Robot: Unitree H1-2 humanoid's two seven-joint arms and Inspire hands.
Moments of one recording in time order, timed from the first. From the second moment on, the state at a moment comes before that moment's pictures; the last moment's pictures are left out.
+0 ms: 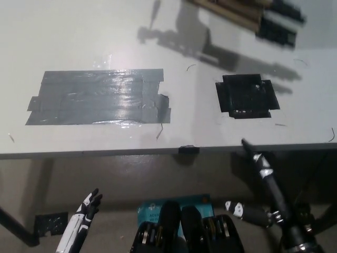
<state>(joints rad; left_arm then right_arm) 0.00 0.20 -0.06 0.35 0.10 -0.38 -0.06 -0.04 -0.11 0.17 -0.20 -0.28 -0.17 0.02</state>
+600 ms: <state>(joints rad) 0.01 0.20 -0.06 0.36 0.11 -0.38 -0.06 -0.42 -0.10 0.17 -0.37 -0.64 0.01 0.09</state>
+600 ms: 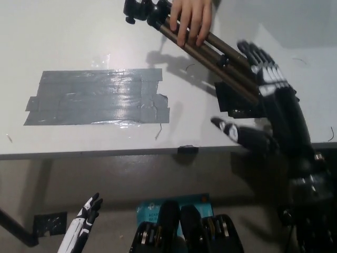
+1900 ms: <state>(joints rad) 0.01 0.21 -0.06 0.35 0.11 -0.40 -0.08 -0.83 -0.10 0.20 0.33 -0.88 0.34 0.03</state>
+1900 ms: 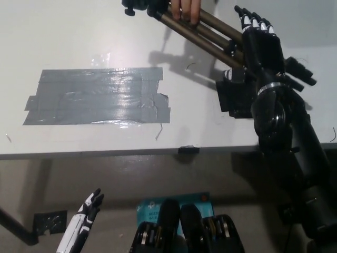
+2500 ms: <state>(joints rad) 0.05 0.21 -0.08 0.34 0.11 -0.40 -0.08 -0.96 -0.09 0.27 0.65 -0.88 0.28 -0.19</state>
